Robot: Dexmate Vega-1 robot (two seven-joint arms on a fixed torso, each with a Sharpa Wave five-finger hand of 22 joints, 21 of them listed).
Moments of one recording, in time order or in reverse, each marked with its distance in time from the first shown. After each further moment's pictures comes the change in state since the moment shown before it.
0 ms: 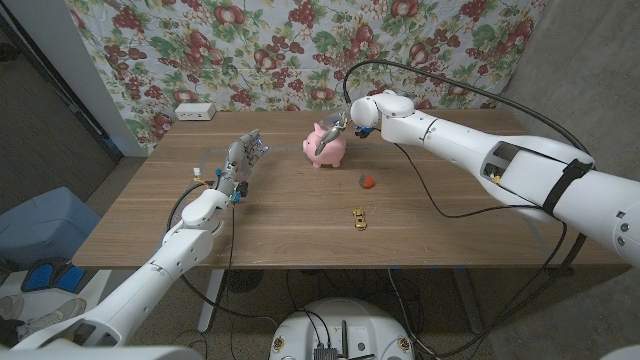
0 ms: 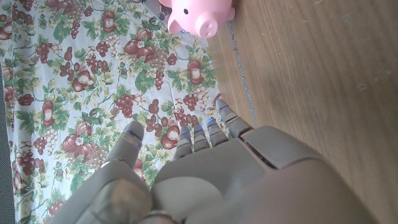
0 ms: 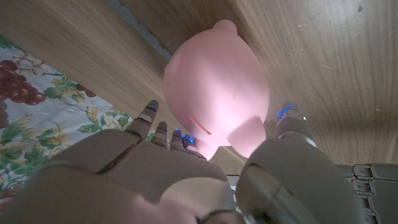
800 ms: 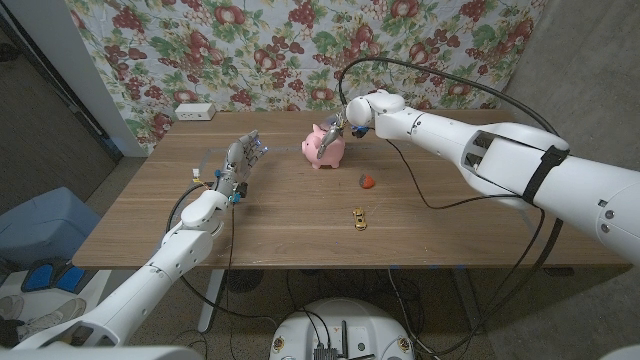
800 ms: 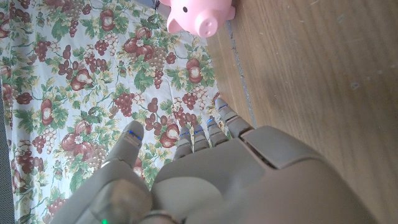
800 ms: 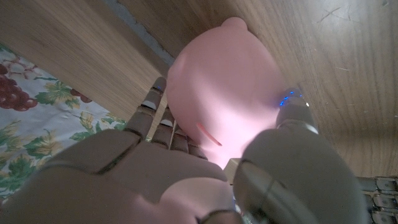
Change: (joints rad) left arm 0.010 0.004 -0.003 -0.013 -0.001 0.006 0.013; left_hand 0.000 0.000 0.000 0.000 0.000 0.000 0.000 0.000 0.000 0.000 0.000 0.000 0.000 0.005 0.005 0.000 0.000 0.011 0.011 -0.007 0.005; right arm 0.068 0.125 -0.064 0.266 0.039 0.078 -0.019; right_hand 0.158 0.032 -0.029 -0.011 0.017 0.253 0.000 0.096 0.017 0.336 -0.017 0.100 0.004 0.400 -0.086 0.201 0.034 0.367 -0.045 0.101 0.010
